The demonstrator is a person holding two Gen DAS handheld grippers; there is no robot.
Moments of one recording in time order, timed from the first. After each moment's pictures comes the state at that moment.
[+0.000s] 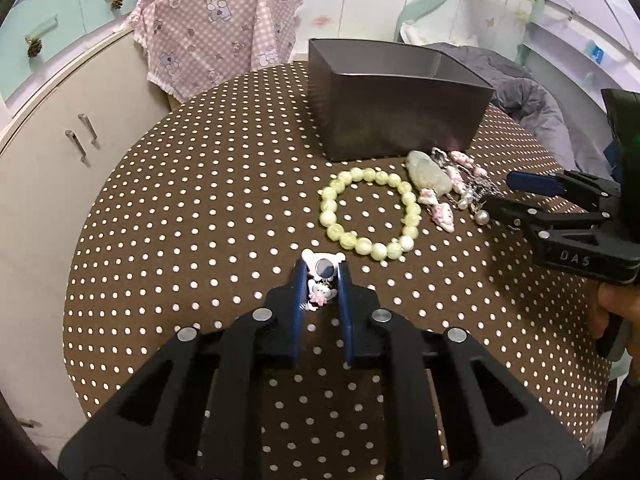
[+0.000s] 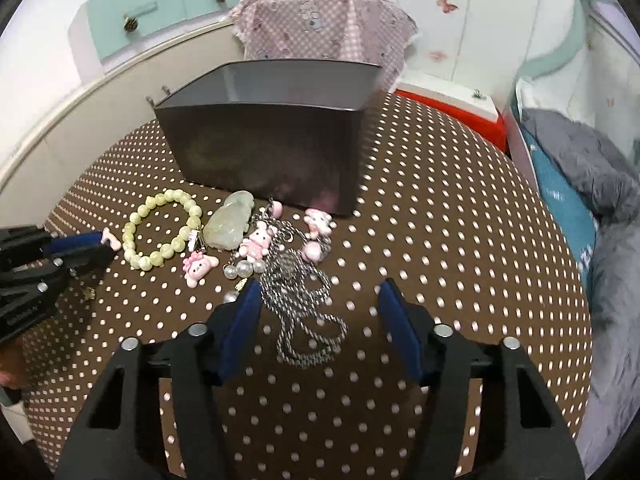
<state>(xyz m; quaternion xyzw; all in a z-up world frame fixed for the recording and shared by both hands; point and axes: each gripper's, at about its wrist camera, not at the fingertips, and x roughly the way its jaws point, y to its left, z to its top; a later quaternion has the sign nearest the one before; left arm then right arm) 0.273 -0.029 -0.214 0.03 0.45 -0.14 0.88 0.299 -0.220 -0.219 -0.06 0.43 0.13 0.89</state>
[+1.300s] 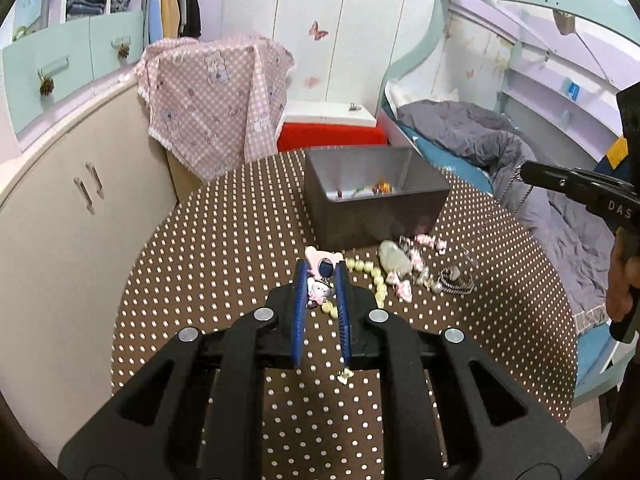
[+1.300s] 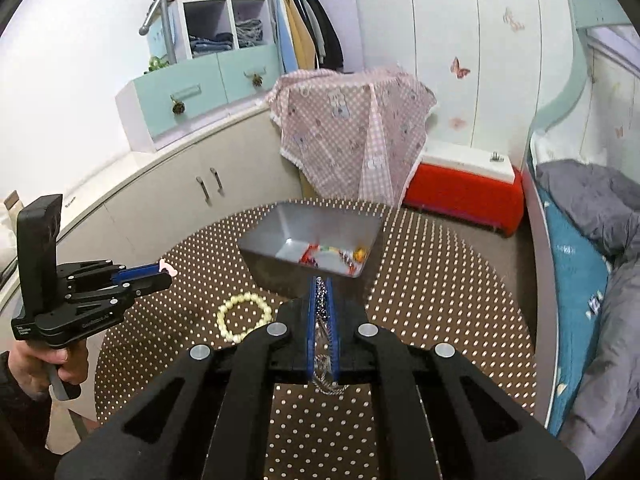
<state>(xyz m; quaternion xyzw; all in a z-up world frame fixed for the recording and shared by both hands) 0.260 -0.006 -0.141 0.01 0.35 -0.17 0.92 0.267 -0.249 -0.097 -0.01 0.32 0.20 0.92</state>
